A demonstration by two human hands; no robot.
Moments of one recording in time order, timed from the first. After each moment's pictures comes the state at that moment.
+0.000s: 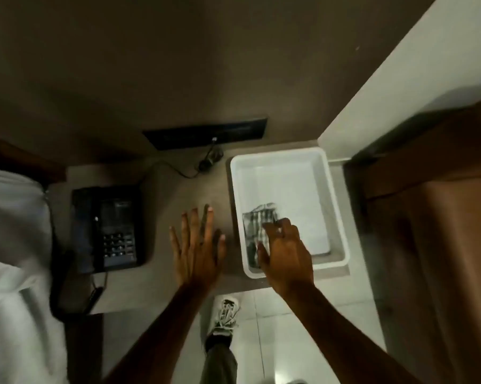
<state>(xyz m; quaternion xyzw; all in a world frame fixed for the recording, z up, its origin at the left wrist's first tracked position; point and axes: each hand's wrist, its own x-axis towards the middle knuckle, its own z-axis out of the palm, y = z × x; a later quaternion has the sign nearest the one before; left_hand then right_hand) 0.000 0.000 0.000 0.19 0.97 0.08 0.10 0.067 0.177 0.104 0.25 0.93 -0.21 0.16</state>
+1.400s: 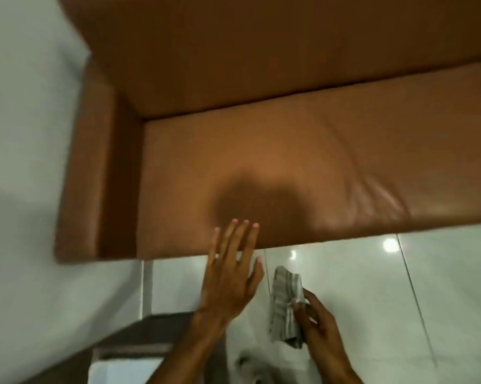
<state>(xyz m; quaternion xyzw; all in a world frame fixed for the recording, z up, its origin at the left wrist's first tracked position) 0.347 0.436 0.233 0.90 0.41 0.07 0.07 0.484 0.274 0.201 0.70 0.04 -0.58 -0.42</state>
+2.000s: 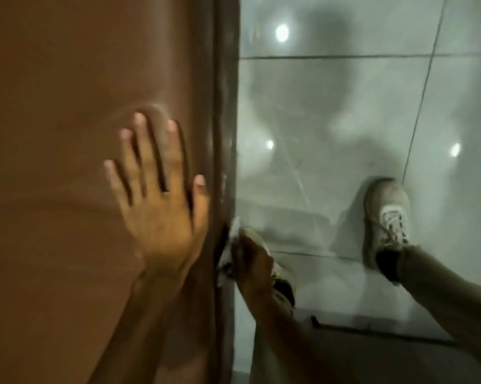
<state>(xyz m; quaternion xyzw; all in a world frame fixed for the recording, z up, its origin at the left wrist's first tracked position) 0.657 0.459 -0.008 0.99 -0.08 -0.06 -0.04 0.519 0.384 -0.097 0.53 -0.47 -0.34 -0.62</state>
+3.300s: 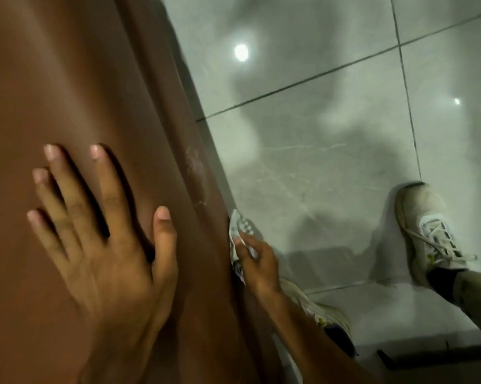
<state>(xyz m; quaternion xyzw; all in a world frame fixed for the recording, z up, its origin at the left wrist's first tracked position) 0.787 0.441 -0.005 0.98 -0.17 -0.07 -0.01 0.647 0.385 -0.173 0.49 -0.57 -0.15 -0.64</state>
